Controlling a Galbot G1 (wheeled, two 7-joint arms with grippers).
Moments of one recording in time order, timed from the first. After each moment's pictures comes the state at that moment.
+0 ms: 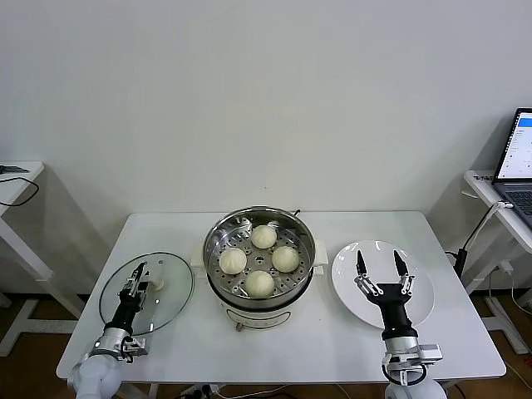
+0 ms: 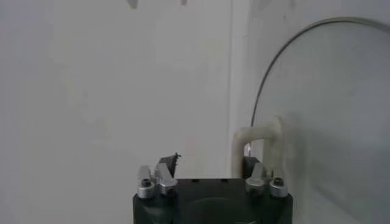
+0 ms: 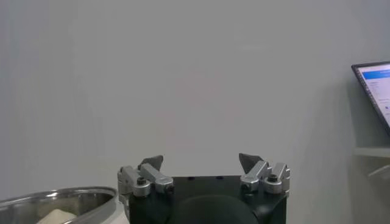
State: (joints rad) left arm 1.18 -1.38 -0.78 -1.33 1.41 -0.32 -0.27; right arm -1.47 1.25 0.50 1.87 0.36 0.37 0.07
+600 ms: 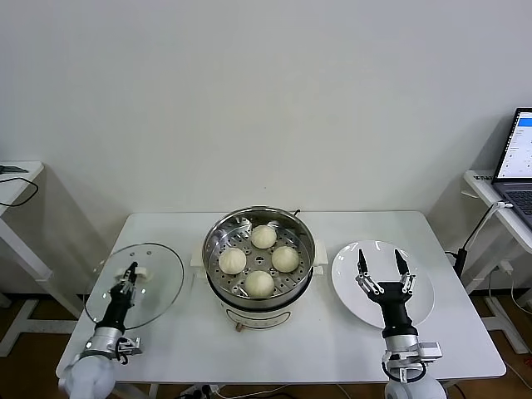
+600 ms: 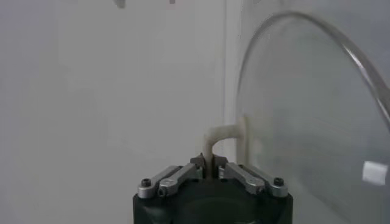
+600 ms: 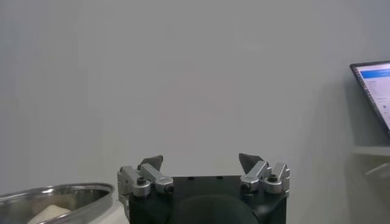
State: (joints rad) left arm 1.23 -1.39 -0.82 -1.46 1.45 -0.28 -0.29; right arm -1.45 1.26 0.50 1.86 0.36 0.38 0.07
